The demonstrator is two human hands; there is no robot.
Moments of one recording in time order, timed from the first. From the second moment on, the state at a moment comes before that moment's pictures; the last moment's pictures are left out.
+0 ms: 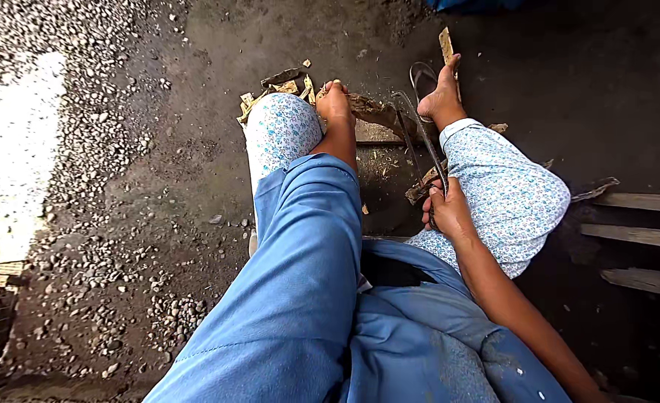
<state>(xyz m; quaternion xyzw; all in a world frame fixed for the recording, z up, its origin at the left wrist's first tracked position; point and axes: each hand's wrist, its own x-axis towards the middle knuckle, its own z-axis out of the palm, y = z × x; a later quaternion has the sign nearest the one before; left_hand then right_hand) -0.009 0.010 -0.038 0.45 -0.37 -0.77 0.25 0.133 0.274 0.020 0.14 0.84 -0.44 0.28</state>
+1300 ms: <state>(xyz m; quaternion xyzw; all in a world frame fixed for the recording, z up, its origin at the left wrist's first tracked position) -0.023 0.001 -0.044 0.48 -0.41 -0.74 0.24 0.103 0.291 0.058 0.10 0.77 -0.62 0.13</state>
